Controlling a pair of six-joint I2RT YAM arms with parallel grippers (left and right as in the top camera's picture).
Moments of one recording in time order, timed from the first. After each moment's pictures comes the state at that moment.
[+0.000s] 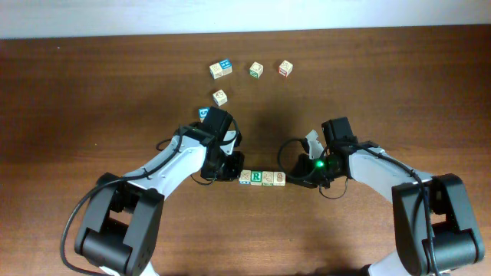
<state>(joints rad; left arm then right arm) -0.44 1.83 1.10 -0.69 0.36 -0.31 0.18 1.73 0.81 -0.44 -0.69 0.35</state>
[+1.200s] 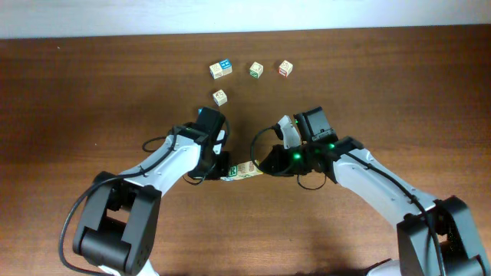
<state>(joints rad) -0.40 1.83 1.09 -0.71 0.17 -0.31 0.40 1.61 0.93 -0.40 -0.66 0.45</state>
